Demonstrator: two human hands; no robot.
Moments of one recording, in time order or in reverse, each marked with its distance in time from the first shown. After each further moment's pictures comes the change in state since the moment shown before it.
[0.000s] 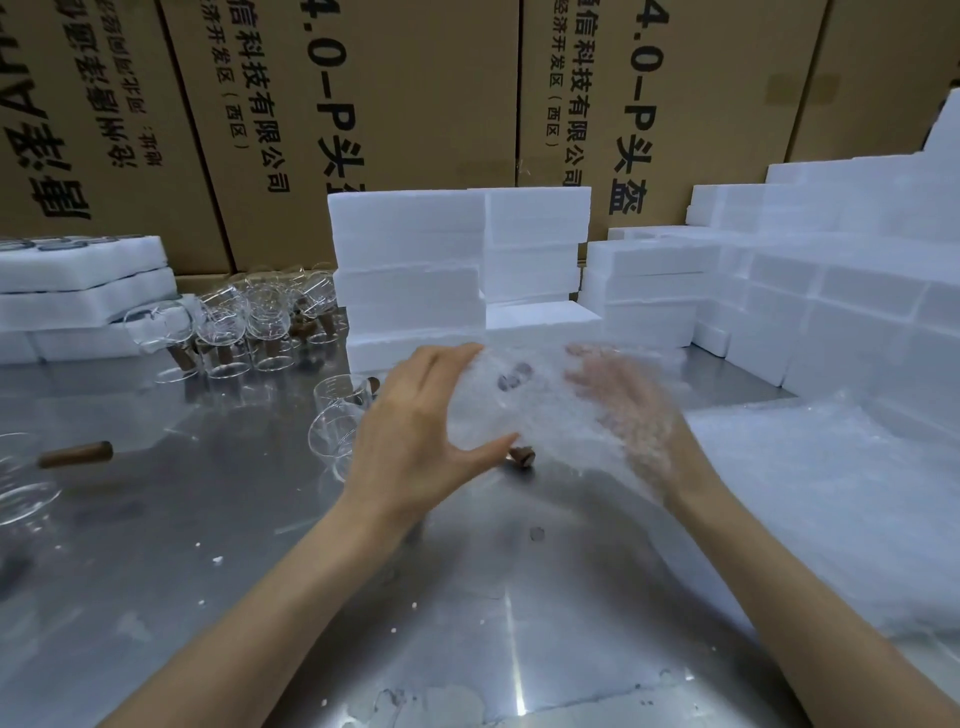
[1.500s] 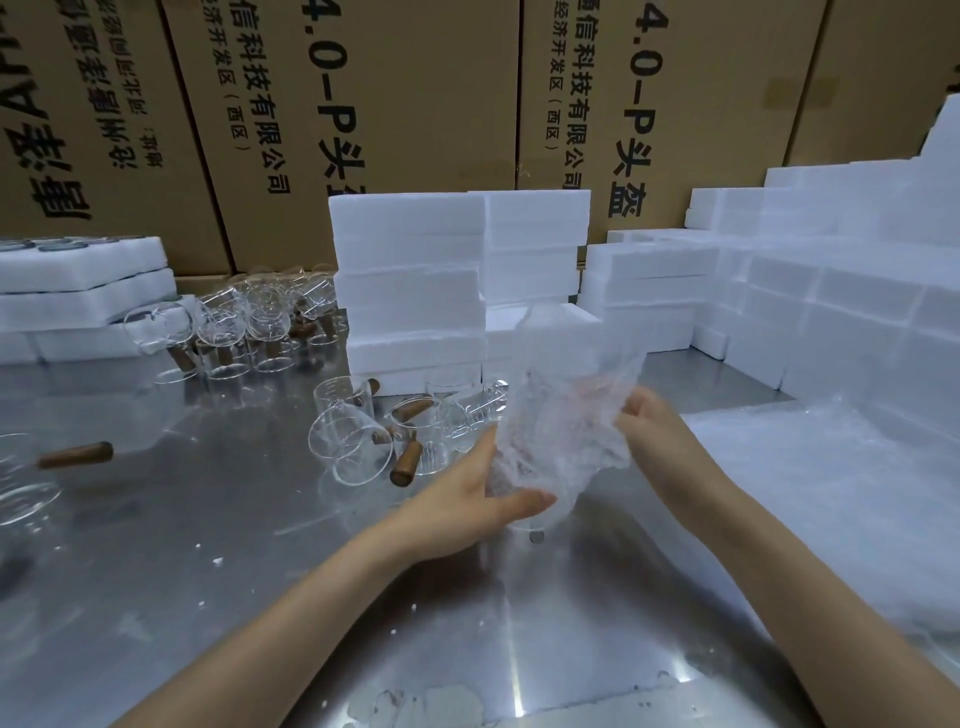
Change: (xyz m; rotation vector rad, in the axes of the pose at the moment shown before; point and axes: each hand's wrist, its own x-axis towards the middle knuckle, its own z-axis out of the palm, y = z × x) left_hand -0.020 -0.001 0.037 -0.754 -0.614 -0.331; right_hand 0.006 0.018 -0.011 0.038 -0.096 0.093
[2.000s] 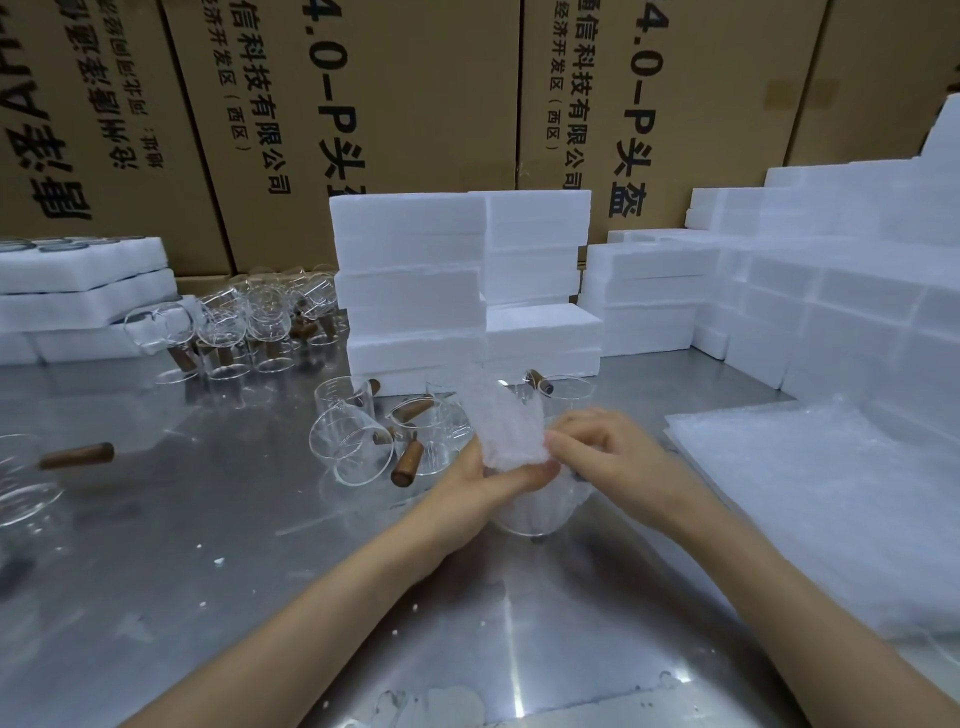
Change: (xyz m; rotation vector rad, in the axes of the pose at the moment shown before) left_hand 0.001 0.012 0.012 -0.330 0.153 -0.037; right_hand -0.007 -0.001 0.018 -0.317 -0.143 -0.135
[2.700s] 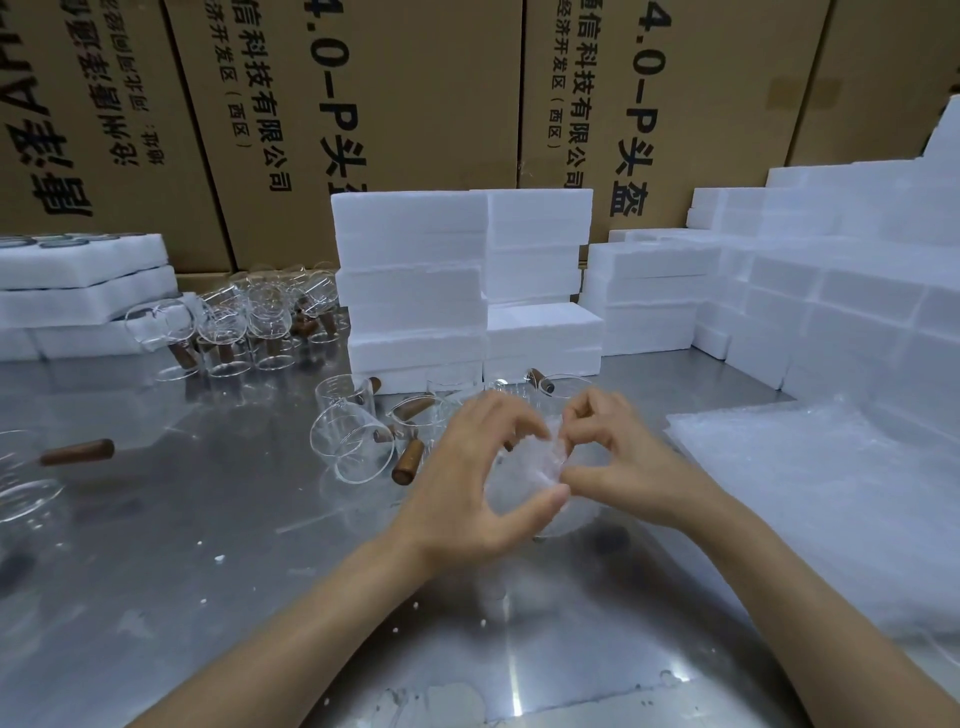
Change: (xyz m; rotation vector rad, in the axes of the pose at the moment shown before) left_hand -0.012 0.015 -0.006 0.663 0.085 0.630; right_hand -0.002 0.004 -0.008 -0.233 -0.013 0.020
